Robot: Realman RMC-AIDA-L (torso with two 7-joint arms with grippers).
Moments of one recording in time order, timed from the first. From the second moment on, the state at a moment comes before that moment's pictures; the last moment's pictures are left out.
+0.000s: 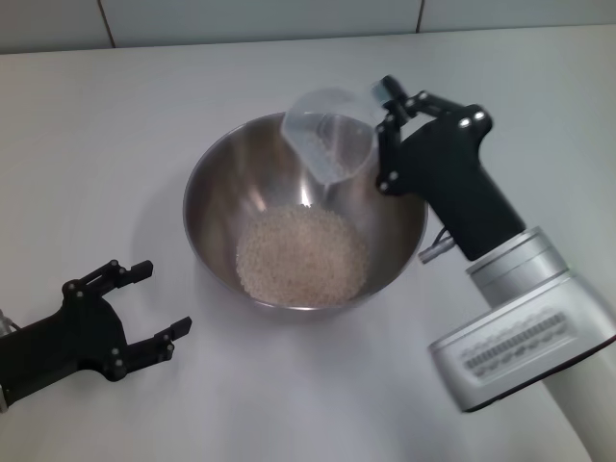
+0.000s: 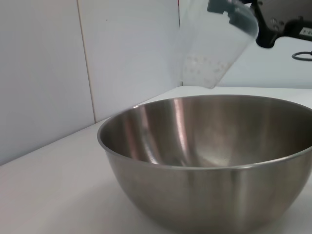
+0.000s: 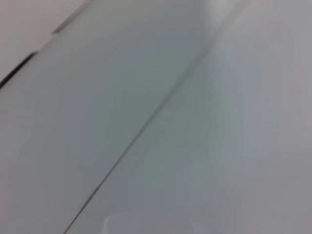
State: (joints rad) left arm -0.23 -2.05 0.98 0.44 1.59 1.41 -0.69; right arm 0.32 2.09 0.43 0.65 -2.19 -1.32 -0.85
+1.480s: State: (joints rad) left arm -0.23 -2.05 0.98 0.45 1.59 1.41 -0.69; right arm 0.46 2.09 0.49 0.35 -1.90 -0.99 -0.32
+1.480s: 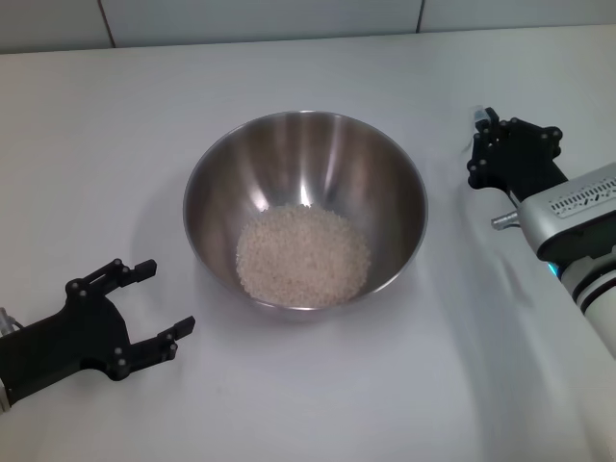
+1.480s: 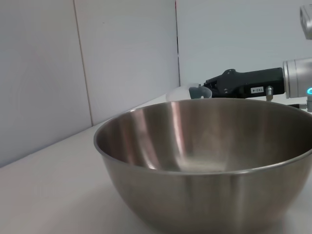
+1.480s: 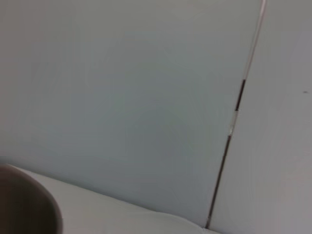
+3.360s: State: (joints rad) left arm -0.24 -2.05 0.98 0.45 1.59 1.41 -0.69; right arm 0.39 2.08 0.45 0.39 -1.91 -0.98 -0.31
